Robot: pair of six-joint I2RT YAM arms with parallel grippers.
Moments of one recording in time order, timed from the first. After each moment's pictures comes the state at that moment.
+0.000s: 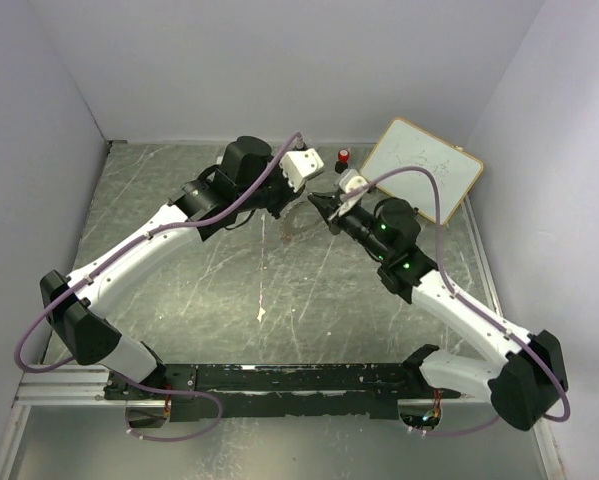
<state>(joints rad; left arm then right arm) -0.79 1.52 1.58 -0.49 0.10 0.33 0.60 1.14 0.82 0.36 -0.22 -0.23</state>
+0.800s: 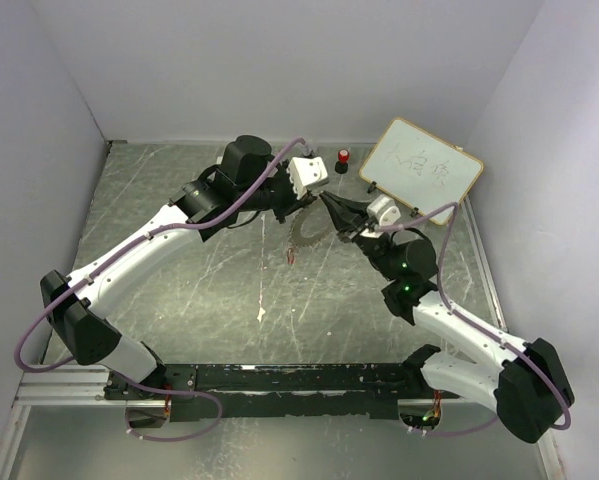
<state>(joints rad) -0.80 1.53 1.58 -0.45 0.30 0.38 0.60 1.02 0.56 0.89 -0.20 -0.15</state>
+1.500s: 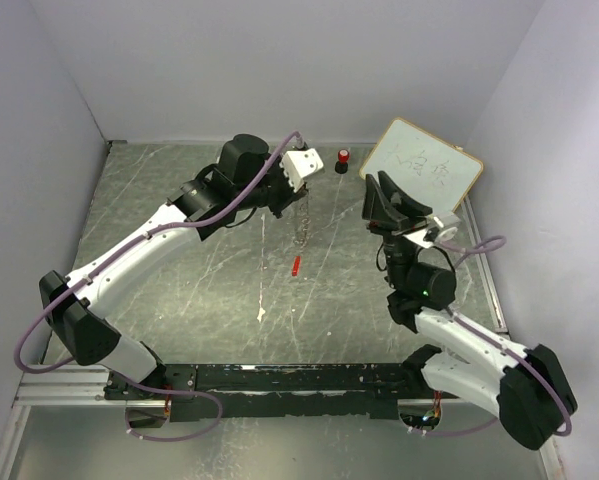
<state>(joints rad) -0.79 1.52 1.57 -0.44 0.20 0.34 0.60 1.01 0.43 1.41 0.22 0.03</state>
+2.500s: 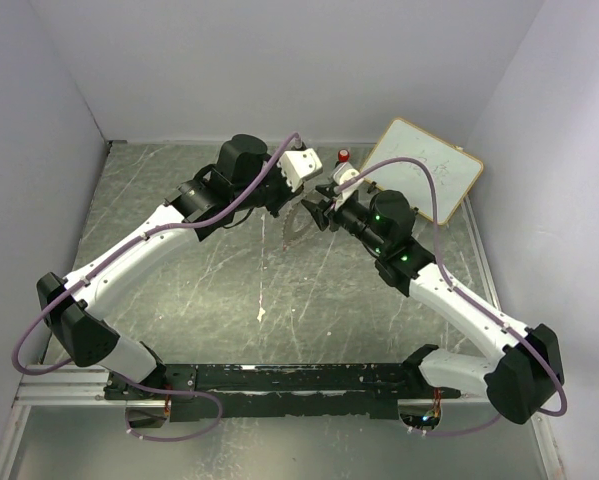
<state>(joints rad) -0.79 1.51 1.58 -0.47 0.13 0.36 0.60 1.14 0.85 0.30 -0.22 -0.22</state>
